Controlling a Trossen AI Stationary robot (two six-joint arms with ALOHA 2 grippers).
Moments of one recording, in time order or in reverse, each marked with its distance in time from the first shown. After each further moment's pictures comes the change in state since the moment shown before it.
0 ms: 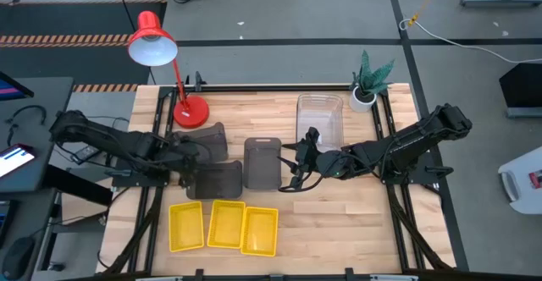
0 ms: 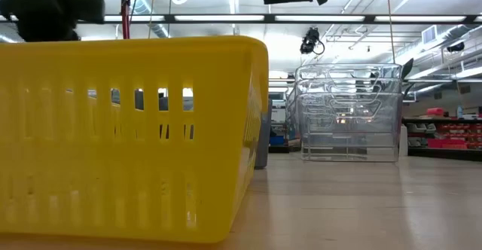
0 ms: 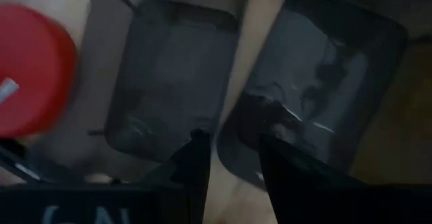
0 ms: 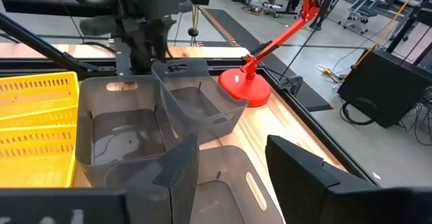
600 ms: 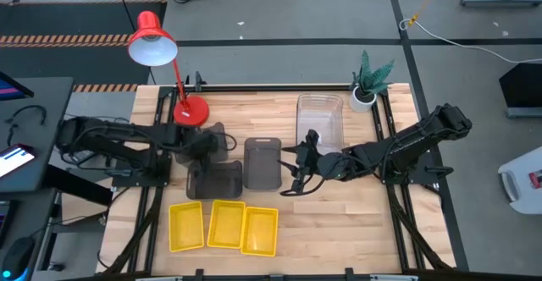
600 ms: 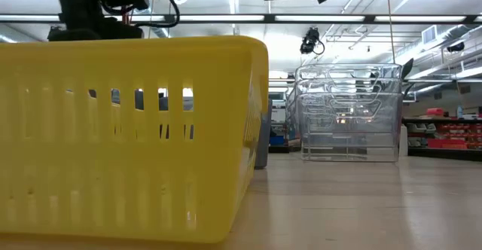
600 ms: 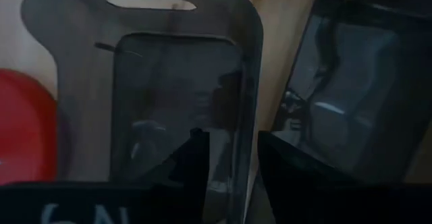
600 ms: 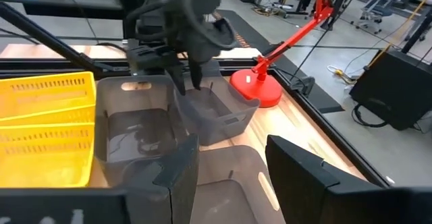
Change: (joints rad) left arm 0.328 0.211 0.000 0.225 0.173 0.469; right arm 0.018 -0.001 0.000 -0.001 -0.024 0.012
